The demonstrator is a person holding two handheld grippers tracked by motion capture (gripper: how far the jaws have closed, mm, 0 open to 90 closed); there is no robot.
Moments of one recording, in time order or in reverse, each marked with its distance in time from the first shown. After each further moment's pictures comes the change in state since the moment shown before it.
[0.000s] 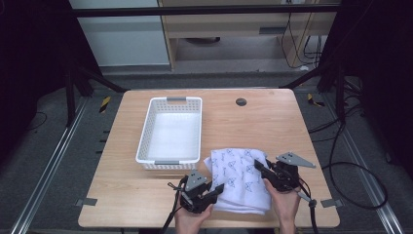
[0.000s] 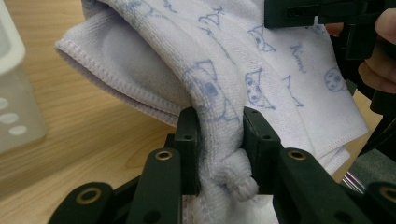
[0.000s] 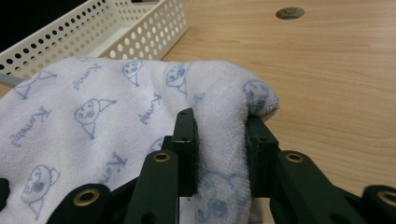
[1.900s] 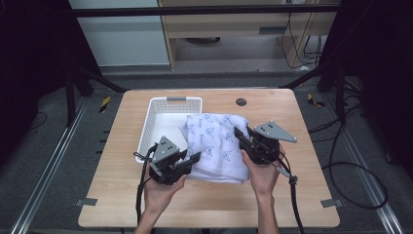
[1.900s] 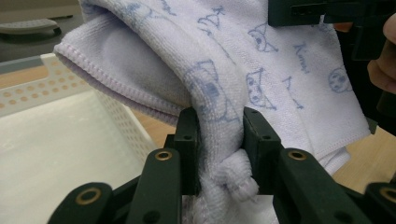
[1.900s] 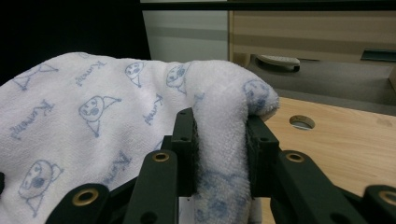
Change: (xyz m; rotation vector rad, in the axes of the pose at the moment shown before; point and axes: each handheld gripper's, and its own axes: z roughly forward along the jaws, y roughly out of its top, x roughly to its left) left arm 0.039 0.085 -0.073 -0.100 0.084 0.142; right arm 0.072 0.096 0.007 -0.197 -0.027 -0.123
